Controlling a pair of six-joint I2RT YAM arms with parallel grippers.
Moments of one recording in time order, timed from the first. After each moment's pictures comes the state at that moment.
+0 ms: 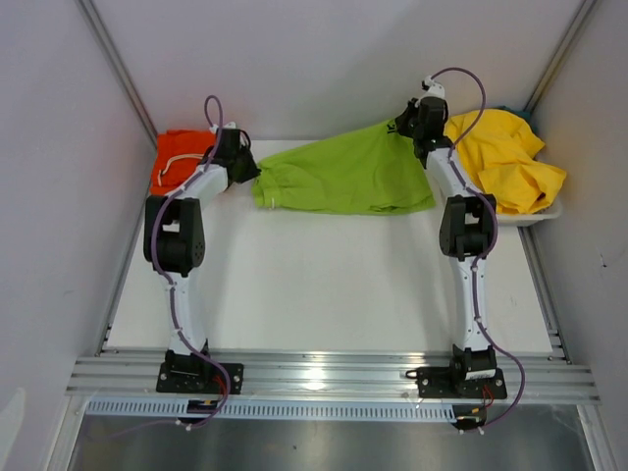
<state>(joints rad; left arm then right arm) -0.11 2.12 1.65 -0.23 0.05 -0.50 0.11 2.53 2.31 0.00 -0.08 0.37</state>
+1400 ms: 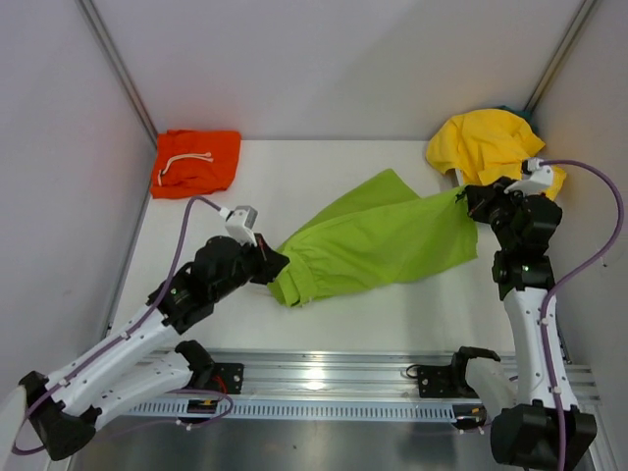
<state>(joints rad) -0.78 0.73 0.68 -0.35 -0.10 -0.63 -0.13 0.86 0.83 -0.04 -0.25 0.35</state>
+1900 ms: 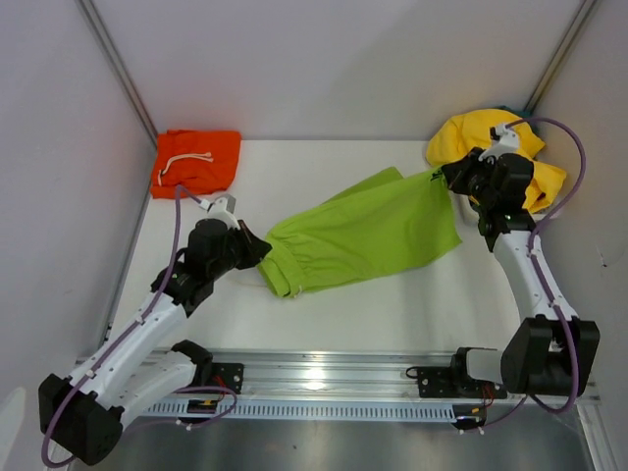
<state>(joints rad) -0.47 0.86 0.70 -0.32 0.02 -0.66 -0.05 1.26 1.03 0.04 -0.29 0.34</state>
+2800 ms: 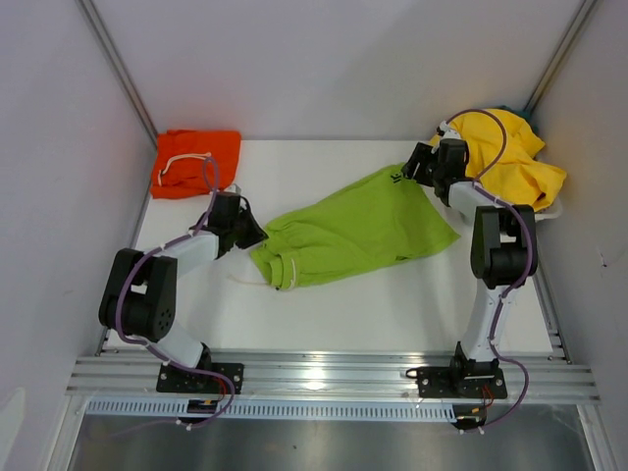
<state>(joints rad) -0.21 1.58 0.82 -0.04 0.12 -0.65 0.06 2.04 1.43 0.12 -0.16 0.35</state>
